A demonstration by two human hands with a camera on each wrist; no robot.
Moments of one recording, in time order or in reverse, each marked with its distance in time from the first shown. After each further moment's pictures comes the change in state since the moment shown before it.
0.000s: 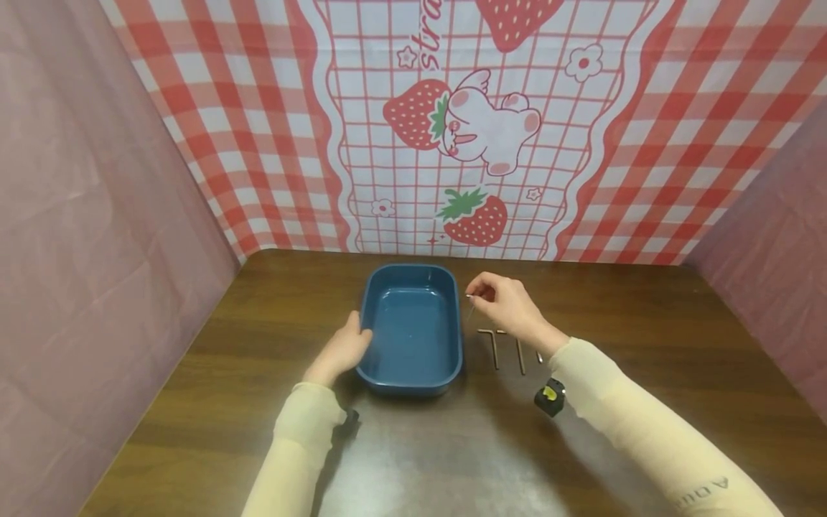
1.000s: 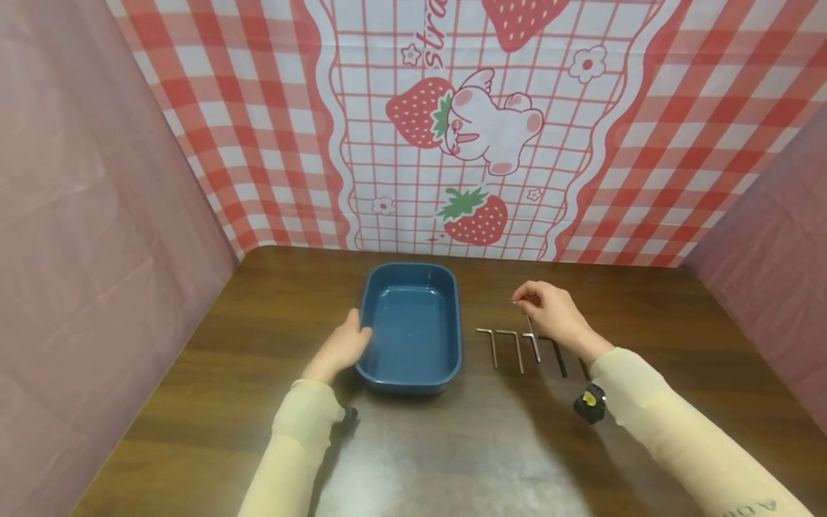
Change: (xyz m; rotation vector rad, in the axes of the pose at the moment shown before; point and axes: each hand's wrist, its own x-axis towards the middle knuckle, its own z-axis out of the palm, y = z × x) left_hand 0.002 -0.002 -0.002 0.016 -0.014 0.024; right_hand -0.025 0.052 -0.033 -0.160 0.008 0.062
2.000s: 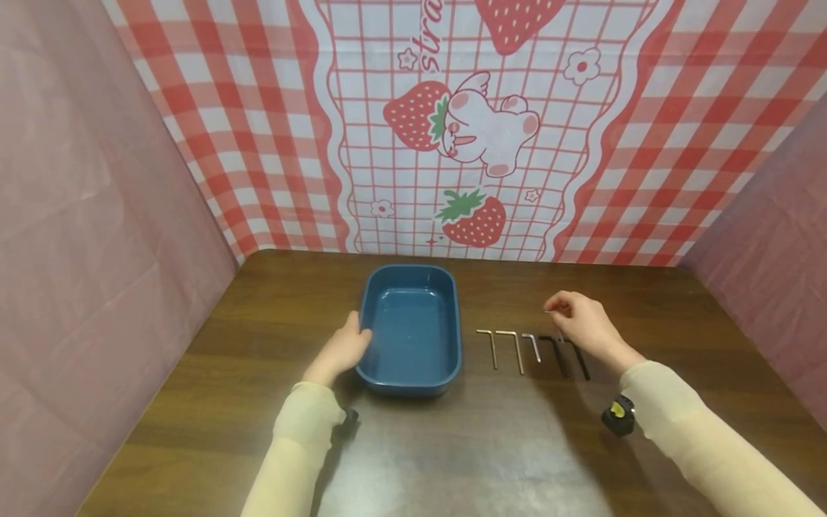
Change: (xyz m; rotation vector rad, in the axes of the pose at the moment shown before) left_hand -0.003 0.003 0.001 0.000 0.019 0.007; right_hand -0.026 0.032 -0.022 -0.067 0.023 0.056
